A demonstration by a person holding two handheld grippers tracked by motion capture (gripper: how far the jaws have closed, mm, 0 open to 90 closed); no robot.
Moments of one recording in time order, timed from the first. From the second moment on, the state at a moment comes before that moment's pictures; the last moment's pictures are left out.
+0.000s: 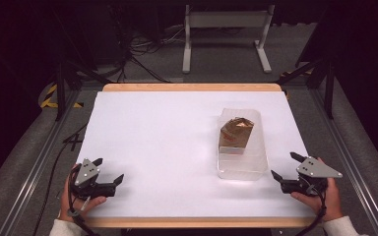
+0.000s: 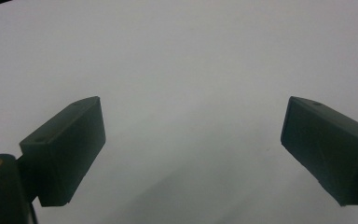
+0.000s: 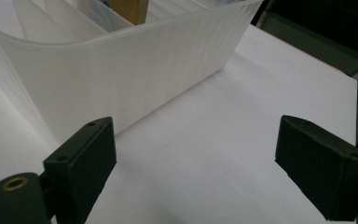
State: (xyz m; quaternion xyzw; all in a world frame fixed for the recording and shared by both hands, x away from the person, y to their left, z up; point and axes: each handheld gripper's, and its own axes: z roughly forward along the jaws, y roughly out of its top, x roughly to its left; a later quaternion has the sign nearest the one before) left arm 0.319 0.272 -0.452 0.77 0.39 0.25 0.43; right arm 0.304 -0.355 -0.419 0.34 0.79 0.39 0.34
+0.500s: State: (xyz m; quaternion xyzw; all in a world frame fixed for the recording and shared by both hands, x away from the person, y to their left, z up) left arm 0.318 0.274 -0.450 0.76 0.39 0.24 0.45; right arm 0.305 -0.354 -0.419 0.33 0.79 0.39 0.33
